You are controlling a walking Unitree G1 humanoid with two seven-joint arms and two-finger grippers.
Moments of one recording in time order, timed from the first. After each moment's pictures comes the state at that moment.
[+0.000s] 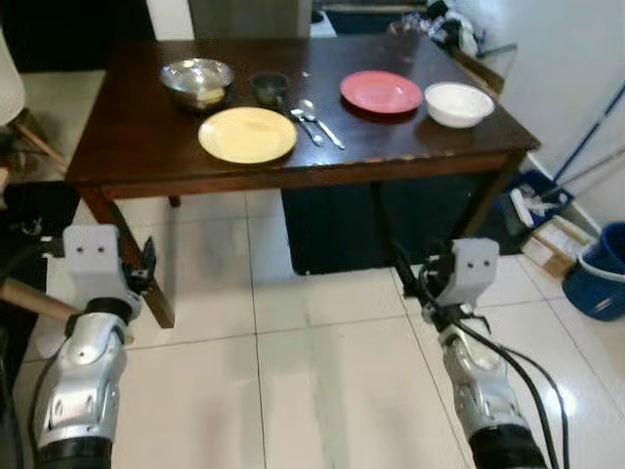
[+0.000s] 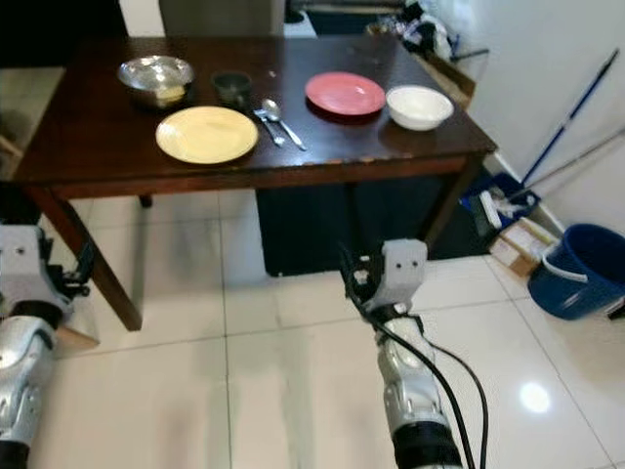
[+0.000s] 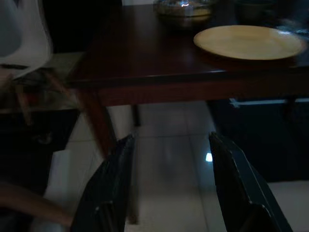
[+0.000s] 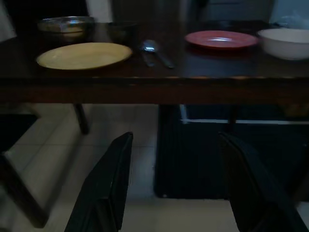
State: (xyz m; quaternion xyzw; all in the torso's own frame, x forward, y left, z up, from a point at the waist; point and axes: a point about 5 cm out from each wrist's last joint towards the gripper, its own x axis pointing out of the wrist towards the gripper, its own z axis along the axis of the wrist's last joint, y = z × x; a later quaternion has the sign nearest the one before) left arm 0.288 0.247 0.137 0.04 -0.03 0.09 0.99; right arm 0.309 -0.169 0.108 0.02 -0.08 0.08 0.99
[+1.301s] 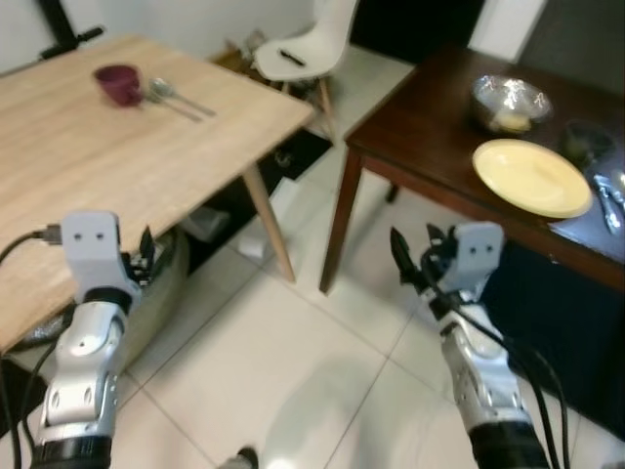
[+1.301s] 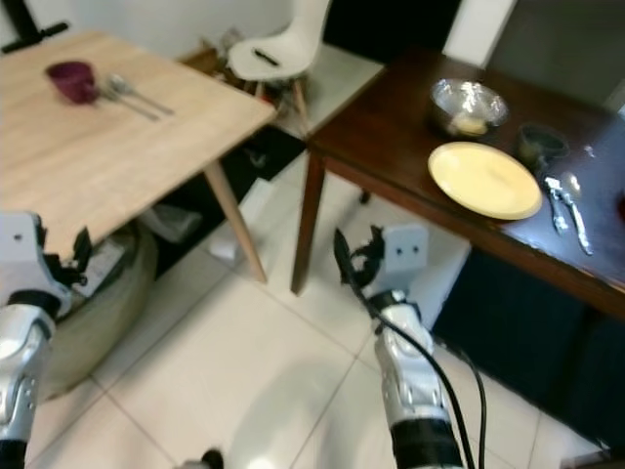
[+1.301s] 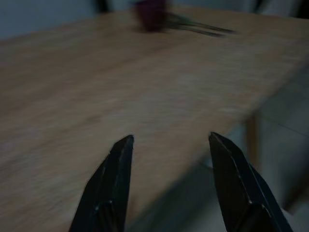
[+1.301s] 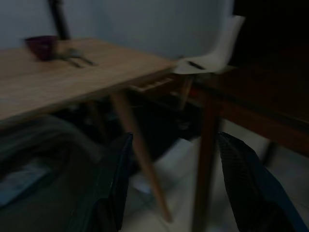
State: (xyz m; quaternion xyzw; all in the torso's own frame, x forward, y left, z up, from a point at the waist) left arm 0.289 0.245 0.152 0.06 -0.03 0.11 0.99; right arm 0.314 -0.158 0.133 0.04 -0.10 0.09 0.99
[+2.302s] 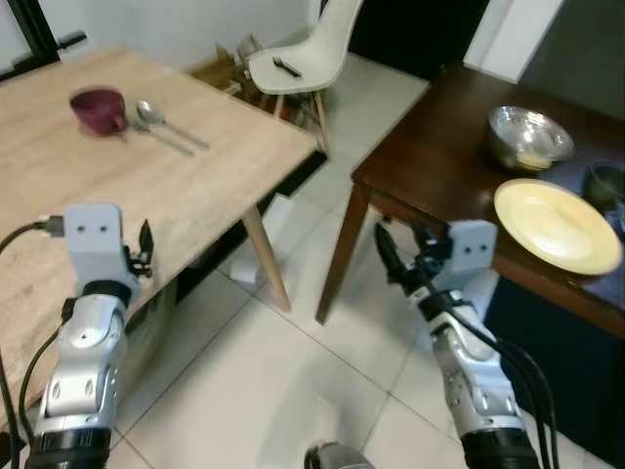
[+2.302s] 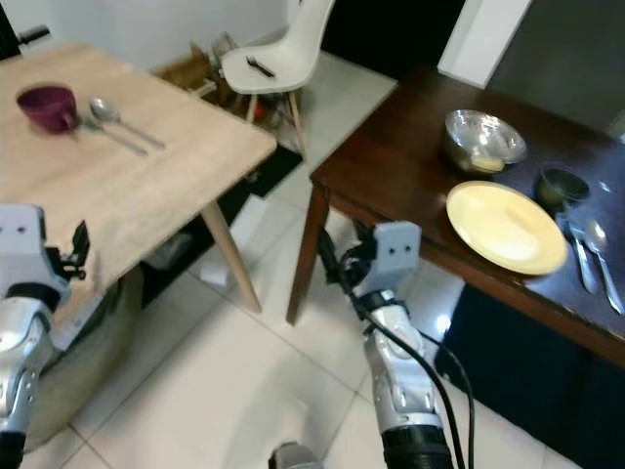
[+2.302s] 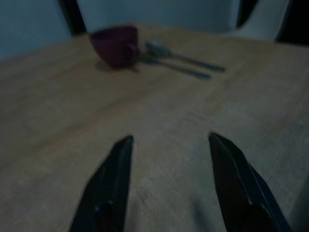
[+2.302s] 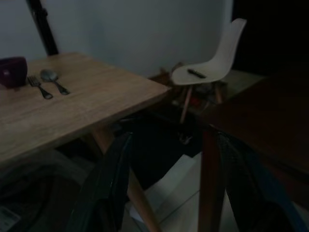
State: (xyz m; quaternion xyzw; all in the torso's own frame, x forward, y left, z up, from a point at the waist) left arm 0.296 0.234 0.159 0.07 -0.04 0.11 0.99; right arm 0.306 -0.158 0.138 0.06 -0.11 0.12 0.99
